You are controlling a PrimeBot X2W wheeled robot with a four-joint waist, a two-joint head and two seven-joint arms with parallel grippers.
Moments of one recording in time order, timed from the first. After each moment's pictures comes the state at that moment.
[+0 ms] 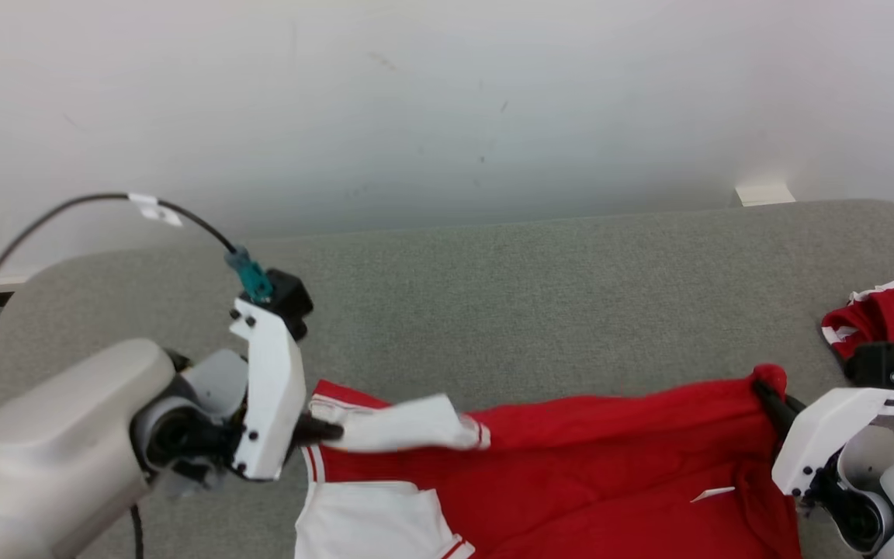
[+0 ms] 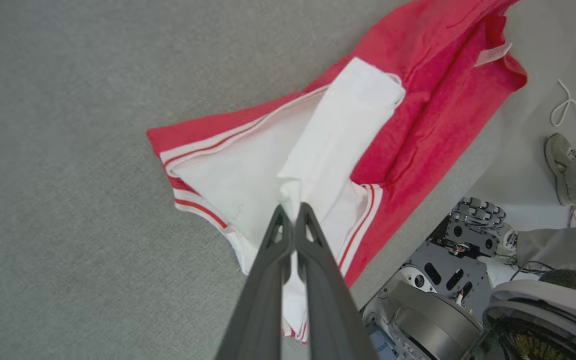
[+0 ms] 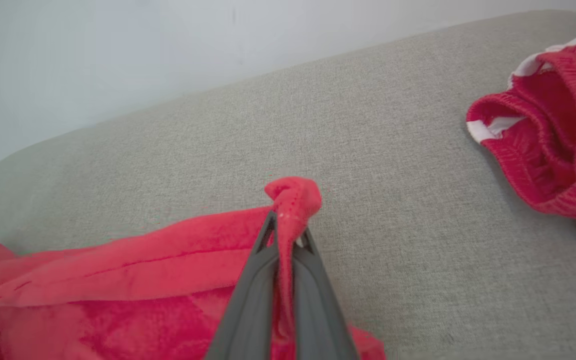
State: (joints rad) left arm -1.03 0.70 -1.28 0.29 -1.36 -0.13 0.71; right arm -0.56 -0.32 0.49 0.78 0.93 0.13 0.15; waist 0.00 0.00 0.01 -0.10
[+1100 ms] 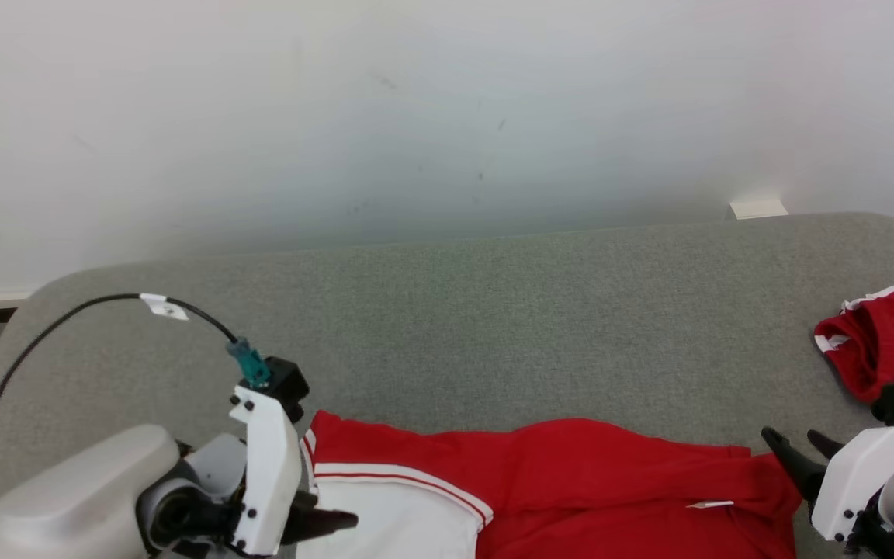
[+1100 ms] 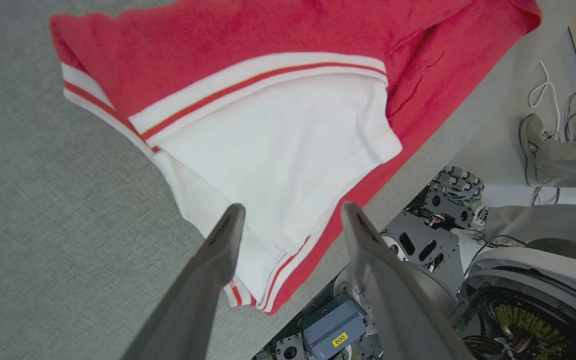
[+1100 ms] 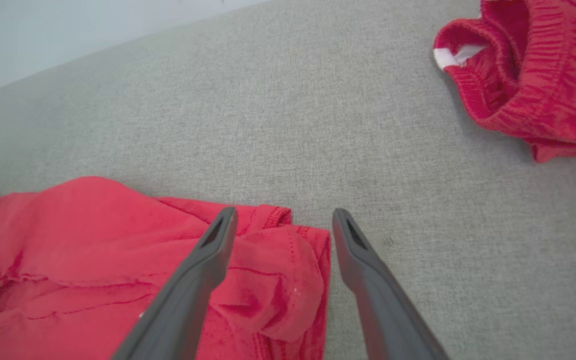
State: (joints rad) left arm -0.83 0.70 -1.27 0.28 -1.38 -0.13 0.70; right arm -0.41 -0.42 0.44 0.63 0.91 0.13 0.33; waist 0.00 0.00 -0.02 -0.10
